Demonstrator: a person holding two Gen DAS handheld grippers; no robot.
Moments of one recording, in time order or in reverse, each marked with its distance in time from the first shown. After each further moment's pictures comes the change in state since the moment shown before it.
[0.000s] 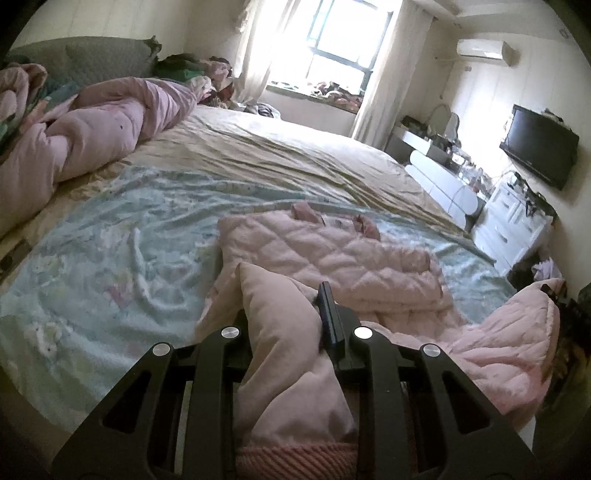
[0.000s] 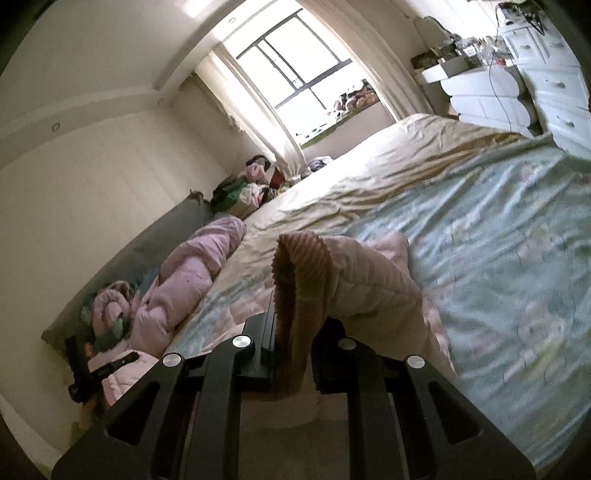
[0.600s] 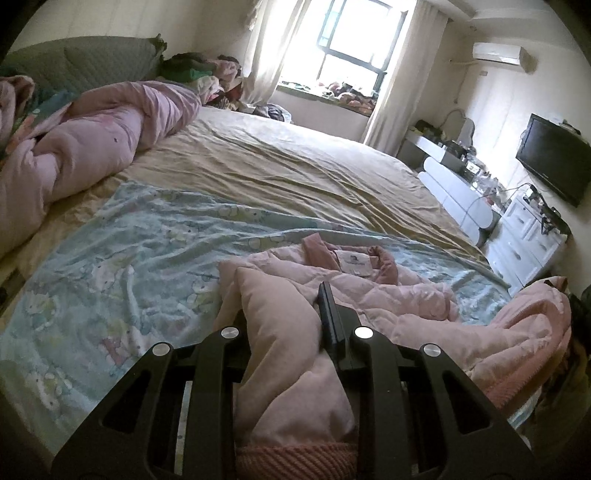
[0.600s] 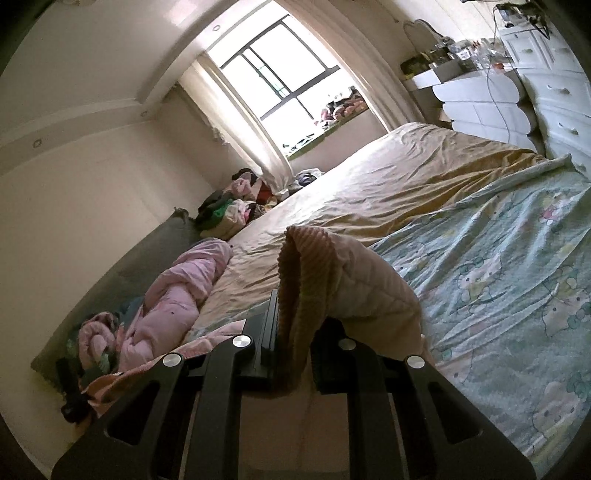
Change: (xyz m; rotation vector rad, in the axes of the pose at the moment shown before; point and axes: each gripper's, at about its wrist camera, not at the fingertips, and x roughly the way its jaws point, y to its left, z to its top) left arm 0.059 0.007 0.078 -0.015 0.019 0.037; right arm 0.094 -0.018 0.088 0.041 -0.027 -0.054
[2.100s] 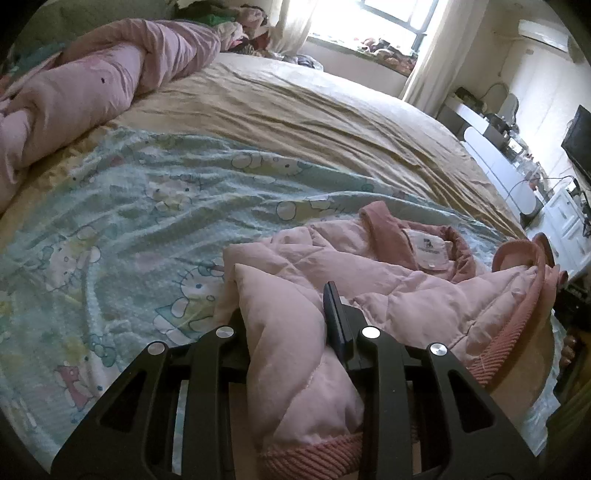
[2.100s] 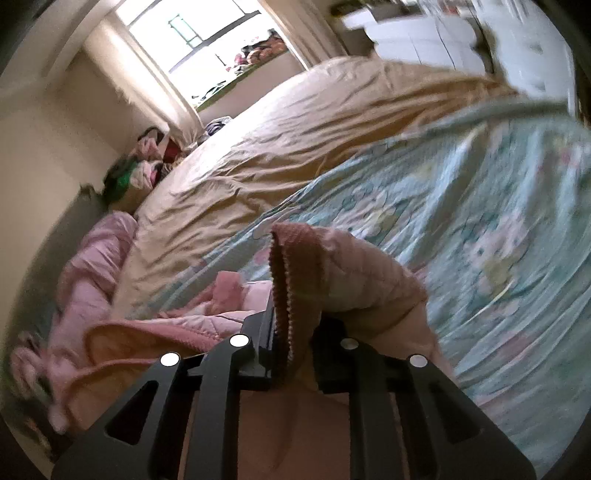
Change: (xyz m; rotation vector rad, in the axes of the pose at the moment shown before) left arm 0.170 0.046 0.007 -0.057 0.185 0.090; right arm 0.205 -0.073 -0.008 0.172 0.206 -0.296
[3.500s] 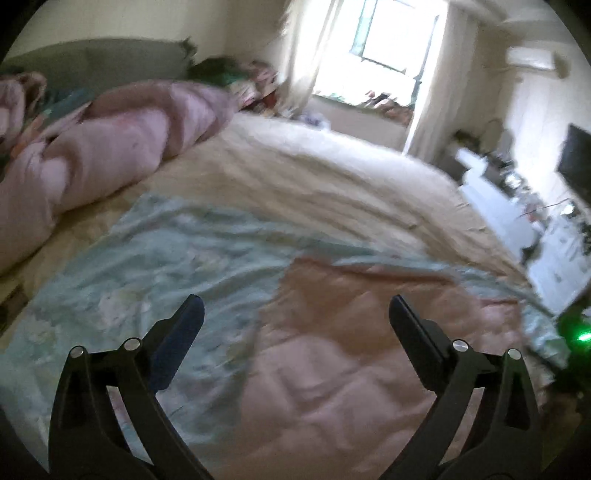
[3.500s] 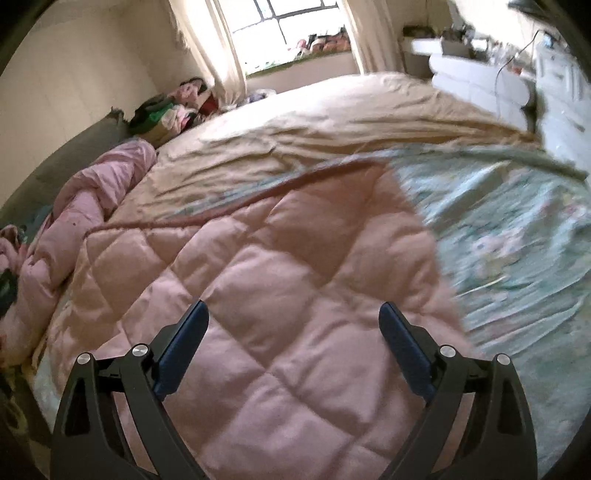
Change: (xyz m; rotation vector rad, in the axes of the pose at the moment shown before) left arm -0.080 0.011 0.009 -0.006 -0.196 0.068; right arm -0.034 0.019 -0.074 -0.387 -0.006 -0.087
